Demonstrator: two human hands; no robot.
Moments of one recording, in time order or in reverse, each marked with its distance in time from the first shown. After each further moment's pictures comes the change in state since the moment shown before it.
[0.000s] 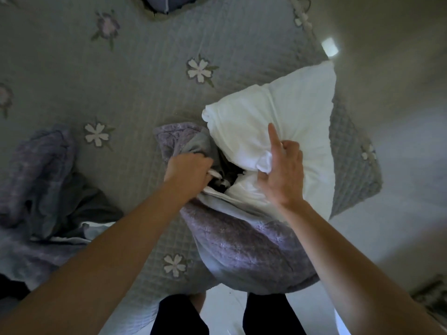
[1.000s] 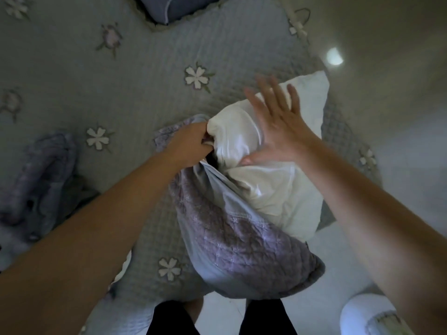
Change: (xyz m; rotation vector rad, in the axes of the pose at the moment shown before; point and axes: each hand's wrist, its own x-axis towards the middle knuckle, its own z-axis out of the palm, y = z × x) left_hand 0.049 -0.005 -0.035 -0.720 0.015 -0.078; right_hand 0.096 0.014 -0.049 -0.341 -0.248 -0.471
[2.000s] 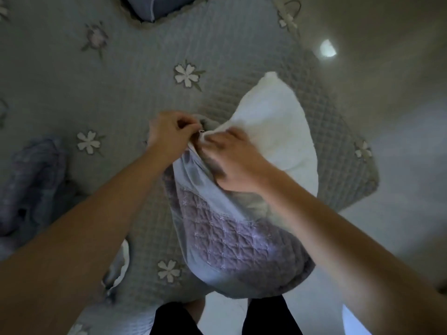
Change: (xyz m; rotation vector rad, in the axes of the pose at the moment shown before) left_hand 0.002 0.012 -0.015 -0.104 0.340 -0.150; right_hand -0.015 -0.083 0.008 0.226 -0.007 -0.236
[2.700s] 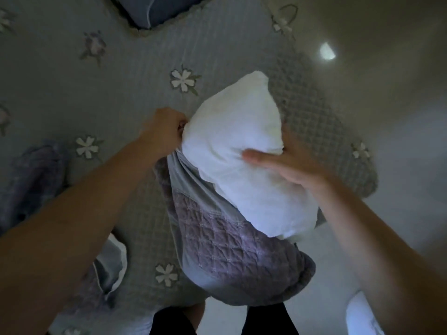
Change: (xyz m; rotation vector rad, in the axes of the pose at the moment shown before) left_hand 0.015 0.009 -0.014 0.447 -0.252 0.151; right_hand -0.068 0.049 -0.042 1.121 0.097 0.602
